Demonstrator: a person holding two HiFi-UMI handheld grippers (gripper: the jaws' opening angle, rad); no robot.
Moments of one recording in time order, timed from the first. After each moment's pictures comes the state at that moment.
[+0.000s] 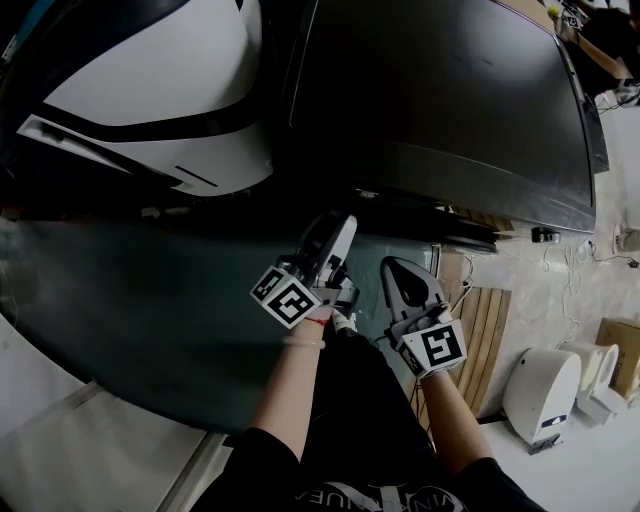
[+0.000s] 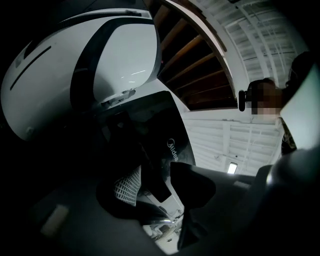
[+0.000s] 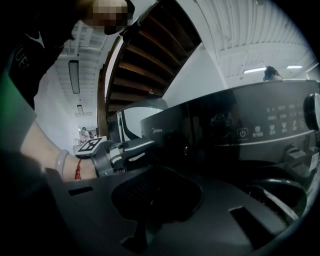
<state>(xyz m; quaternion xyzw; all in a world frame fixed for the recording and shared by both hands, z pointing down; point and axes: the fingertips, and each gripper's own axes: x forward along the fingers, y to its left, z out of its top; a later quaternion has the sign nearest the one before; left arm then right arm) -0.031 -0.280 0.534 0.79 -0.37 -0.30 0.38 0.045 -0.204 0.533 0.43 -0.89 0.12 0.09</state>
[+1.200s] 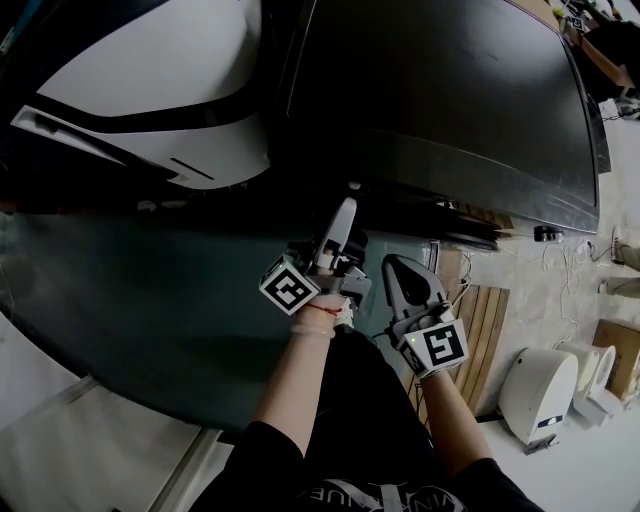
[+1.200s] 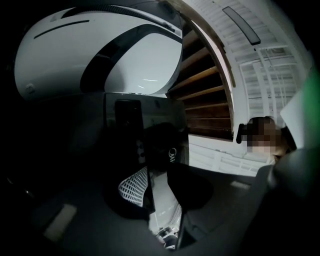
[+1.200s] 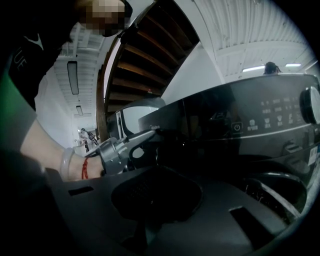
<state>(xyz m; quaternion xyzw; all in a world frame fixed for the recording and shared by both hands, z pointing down) -0.027 -0.294 0.523 0.73 -0.30 -0.45 0.43 0.050 -0.204 0.539 0.43 -0.89 0.13 0.08</state>
